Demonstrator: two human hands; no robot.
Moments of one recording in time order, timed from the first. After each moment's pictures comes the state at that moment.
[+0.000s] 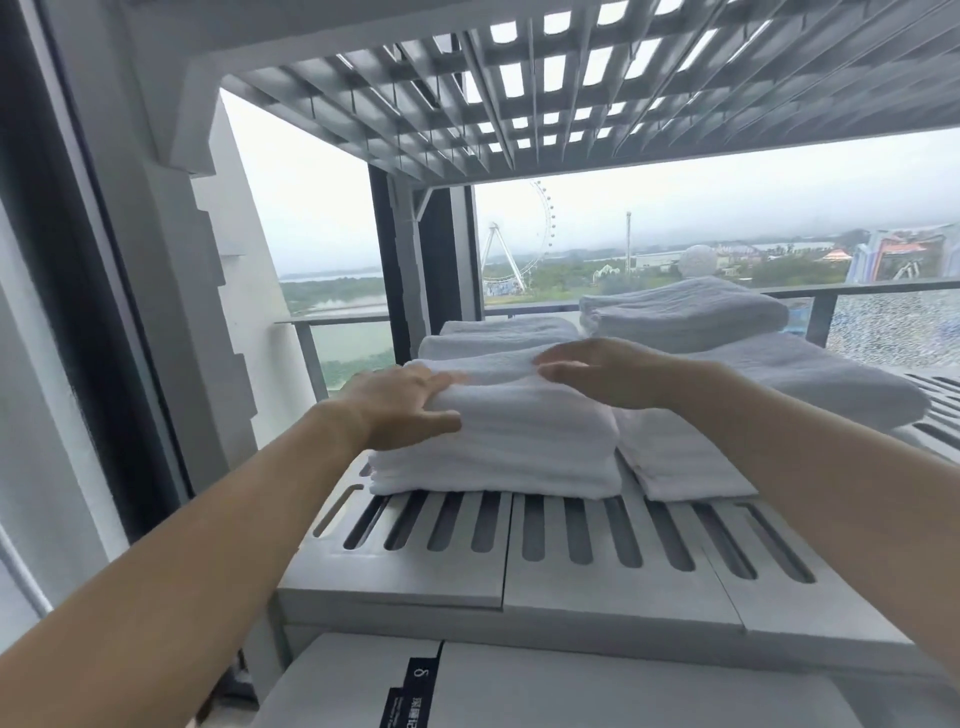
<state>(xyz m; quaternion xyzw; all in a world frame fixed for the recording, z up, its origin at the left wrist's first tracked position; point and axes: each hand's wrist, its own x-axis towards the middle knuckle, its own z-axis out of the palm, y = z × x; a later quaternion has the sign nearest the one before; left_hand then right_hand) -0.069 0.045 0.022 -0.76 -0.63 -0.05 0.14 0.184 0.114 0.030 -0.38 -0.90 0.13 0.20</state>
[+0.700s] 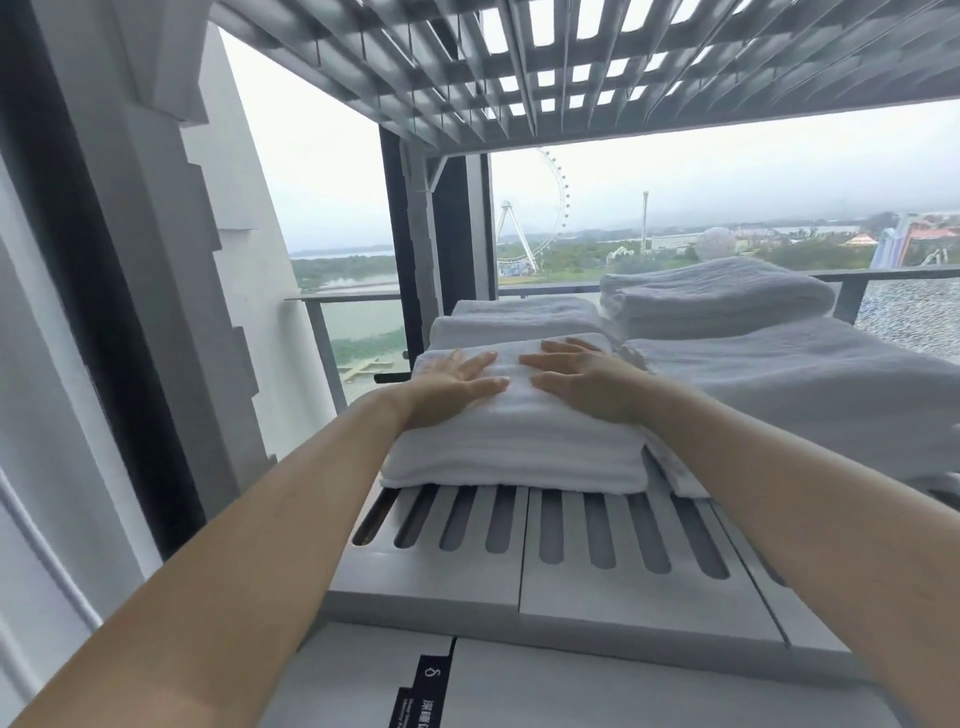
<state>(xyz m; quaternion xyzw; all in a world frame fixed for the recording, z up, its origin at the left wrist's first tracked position) -0.061 0.101 -0.006 -0.73 -0.66 -0.14 -0.12 0.147 0.159 -0.012 -0.42 -0.89 0.08 0.19</state>
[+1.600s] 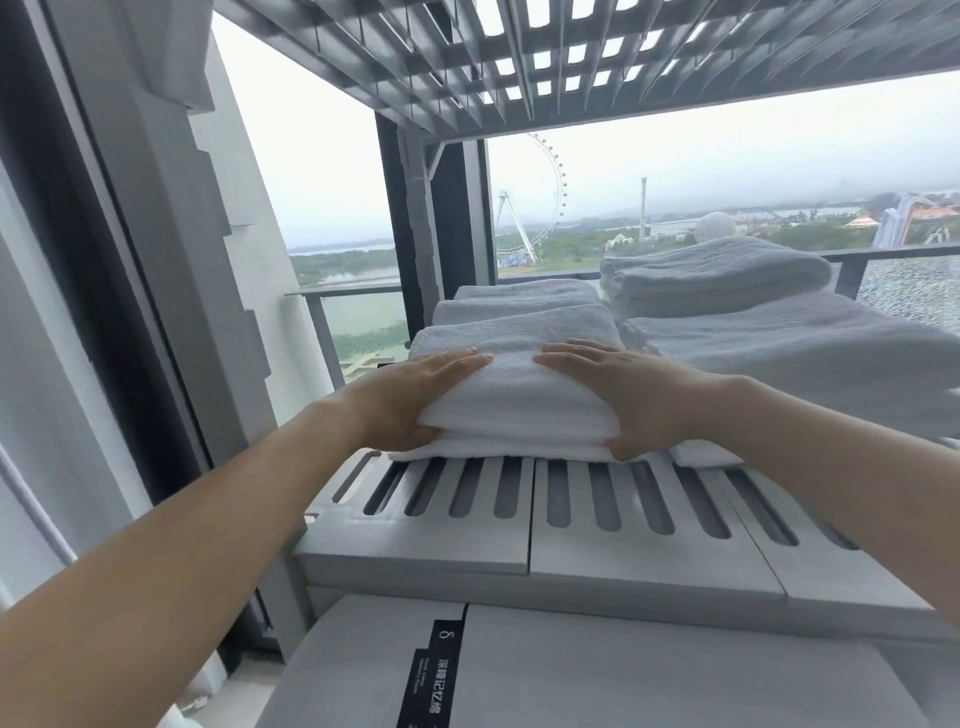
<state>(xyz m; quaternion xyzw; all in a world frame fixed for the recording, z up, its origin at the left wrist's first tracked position) -0.102 0.061 -0.018 -0.85 -0.51 -0.05 0.15 0.184 0.100 -0.015 -0.31 -0.94 -0.09 0.08</state>
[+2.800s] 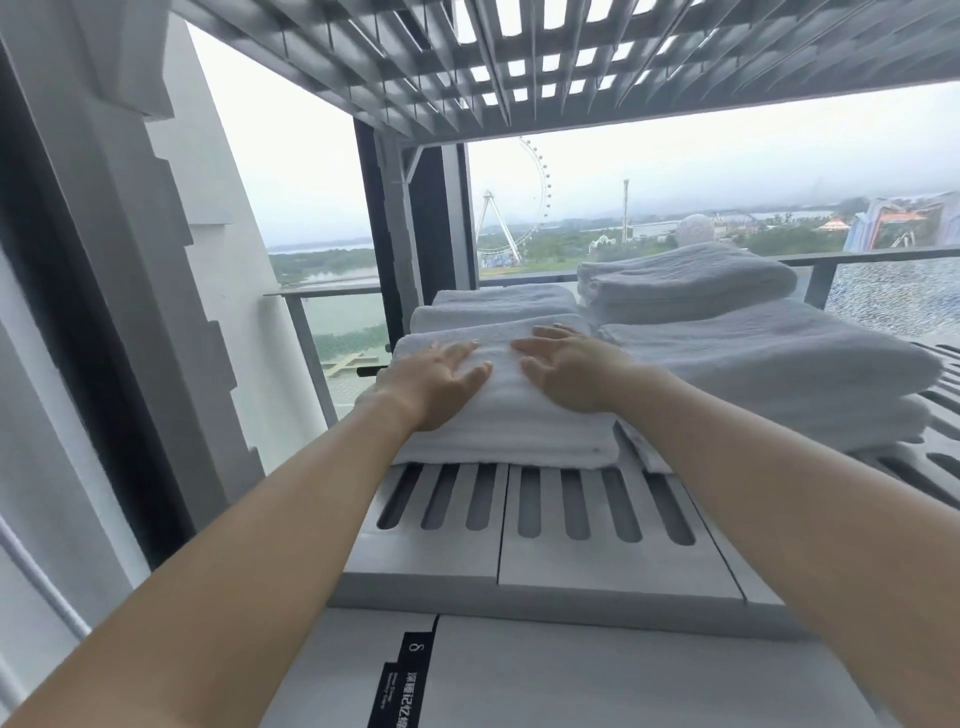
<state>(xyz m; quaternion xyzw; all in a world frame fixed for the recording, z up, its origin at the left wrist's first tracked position) -0.051 0.100 -0.018 -0.70 -0.70 -0.14 0.05 0.150 0.136 -0.008 -0.46 -0.87 0.01 0.18</state>
